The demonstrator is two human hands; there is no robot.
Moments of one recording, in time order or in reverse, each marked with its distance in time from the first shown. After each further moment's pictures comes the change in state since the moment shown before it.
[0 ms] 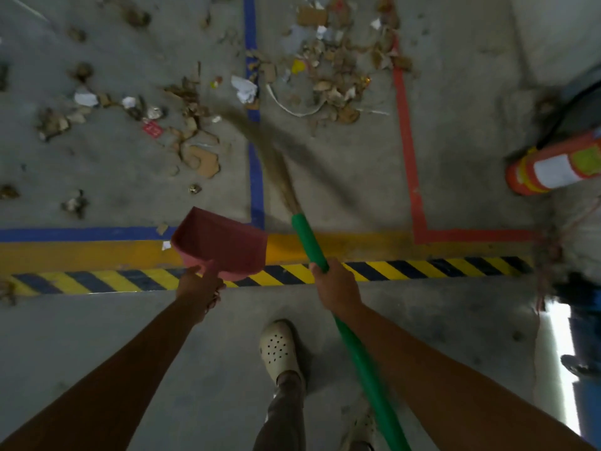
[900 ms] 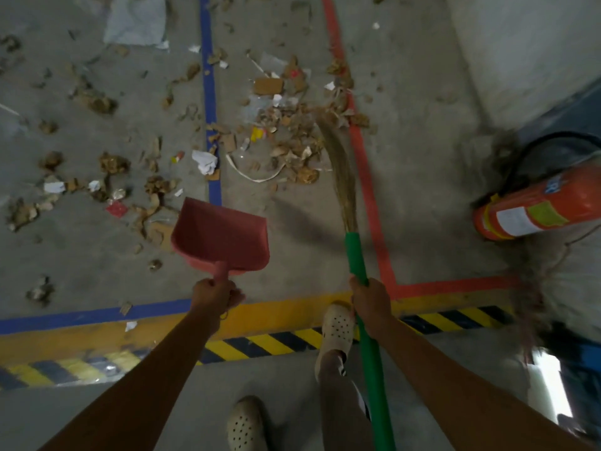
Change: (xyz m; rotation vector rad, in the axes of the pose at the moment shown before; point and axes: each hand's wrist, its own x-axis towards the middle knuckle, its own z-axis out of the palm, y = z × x) left_hand -0.025 0.195 0.178 -0.090 -0.030 0.107; right_hand 0.135 0.032 -0.217 0.421 0.127 0.232
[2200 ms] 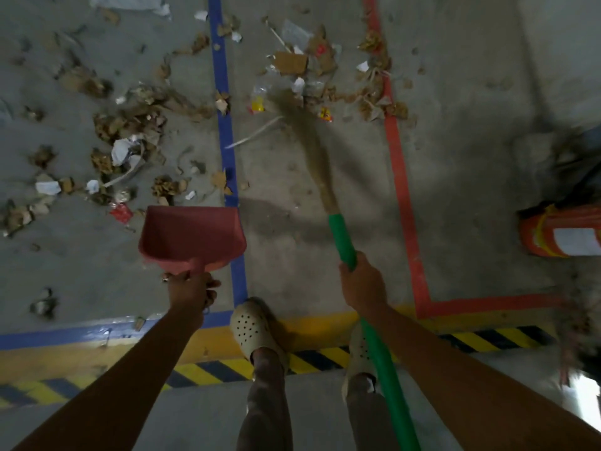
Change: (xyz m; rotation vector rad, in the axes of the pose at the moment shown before) left_hand 0.153 0.064 -0.052 -0.055 0.168 -0.061; right_hand 0.080 -0.114 0.105 -0.397 -0.019 -0.256
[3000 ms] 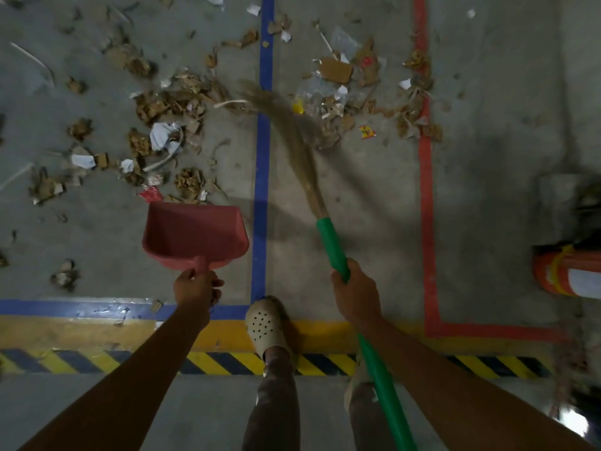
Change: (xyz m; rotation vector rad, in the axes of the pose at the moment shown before) left_hand 0.023 0.006 -0.063 -0.132 0.058 -0.045; right_hand -0.032 -0.079 0.038 -0.021 -0.052 -0.110
